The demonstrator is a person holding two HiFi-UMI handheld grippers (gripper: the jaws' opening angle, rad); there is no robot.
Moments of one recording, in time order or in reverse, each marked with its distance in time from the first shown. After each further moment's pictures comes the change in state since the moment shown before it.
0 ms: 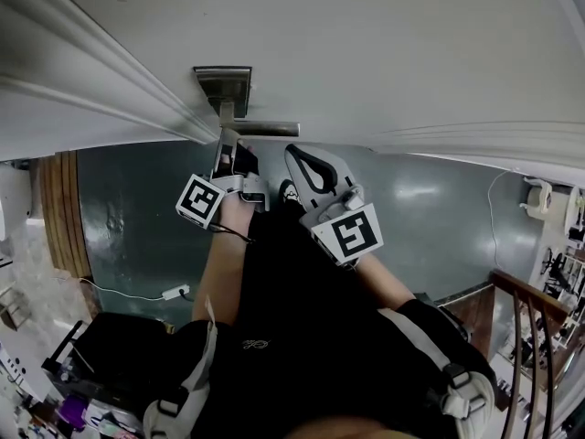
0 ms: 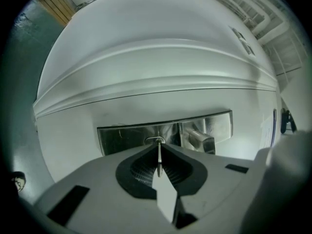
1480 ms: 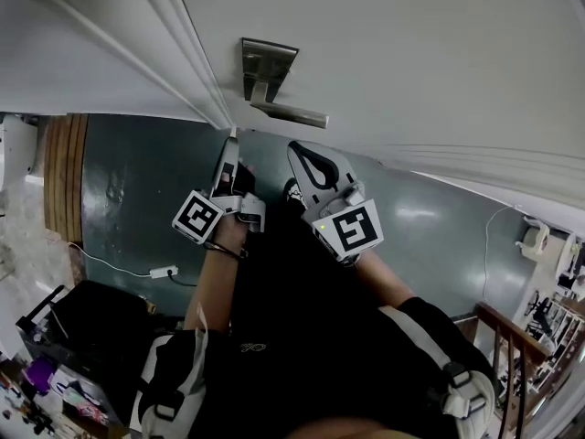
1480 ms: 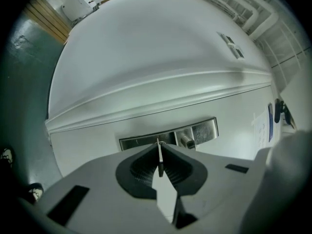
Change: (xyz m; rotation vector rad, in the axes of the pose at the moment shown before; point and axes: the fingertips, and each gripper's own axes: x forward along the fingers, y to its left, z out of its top) left arm -0.082 -0.002 0.019 0.075 -0.044 0.076; right arm 0.011 0.037 -0.011 -0.004 0.032 0.149
